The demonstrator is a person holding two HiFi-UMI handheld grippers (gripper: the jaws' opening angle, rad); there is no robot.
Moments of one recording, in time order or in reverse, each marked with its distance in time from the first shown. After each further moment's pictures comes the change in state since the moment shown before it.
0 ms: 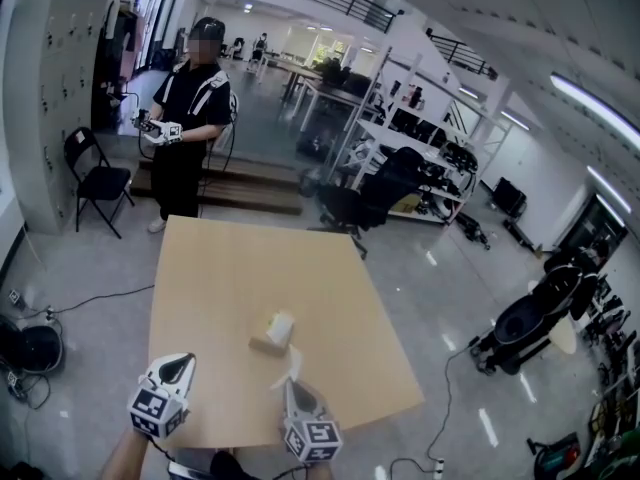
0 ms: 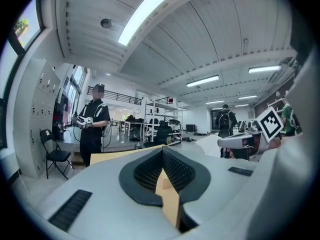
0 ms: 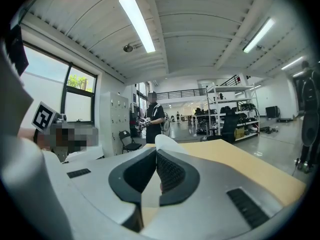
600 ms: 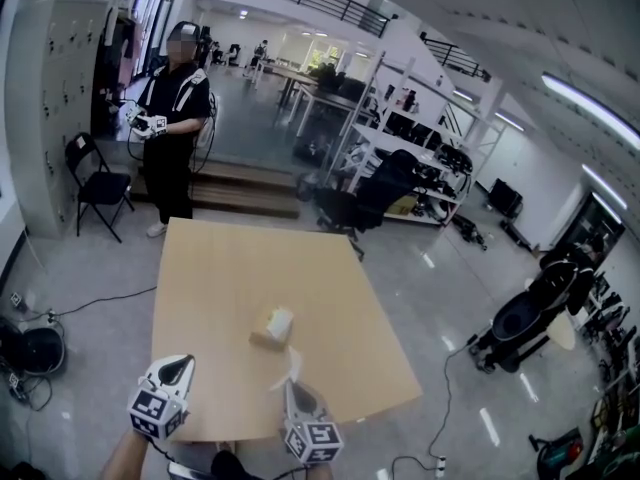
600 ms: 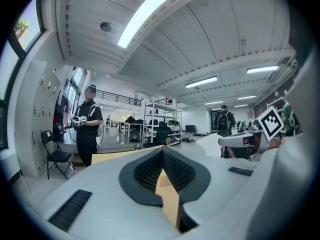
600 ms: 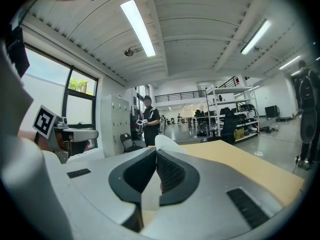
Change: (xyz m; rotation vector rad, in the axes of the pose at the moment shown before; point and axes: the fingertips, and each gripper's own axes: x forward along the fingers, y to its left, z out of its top) left arm -0.028 -0.013 -0.001 0.012 -0.009 0.000; right arm -0.030 0.013 -0.001 0.010 -0.030 0.000
